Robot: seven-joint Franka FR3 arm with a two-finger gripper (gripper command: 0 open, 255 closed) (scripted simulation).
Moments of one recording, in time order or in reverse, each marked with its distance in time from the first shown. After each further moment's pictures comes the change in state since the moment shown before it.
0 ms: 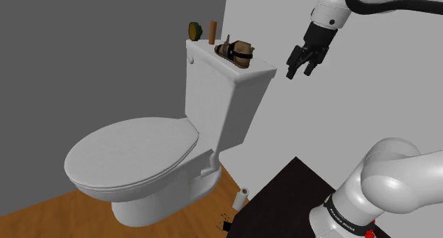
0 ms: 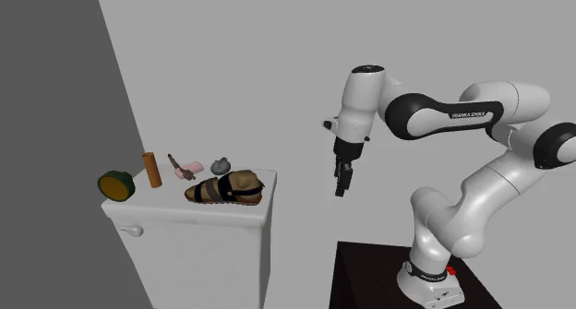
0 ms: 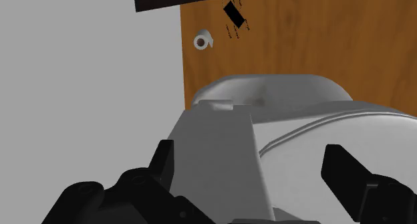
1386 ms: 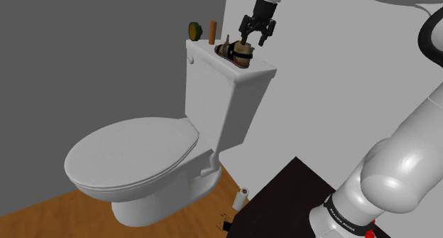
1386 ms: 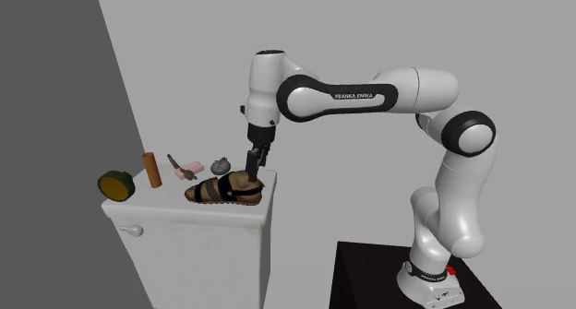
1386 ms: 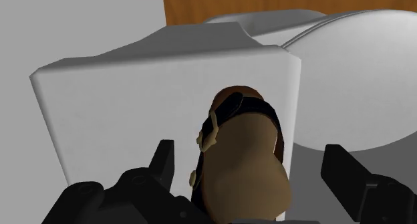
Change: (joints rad) arm -0.002 0.733 -0.071 0.721 0.092 0.056 -0.033
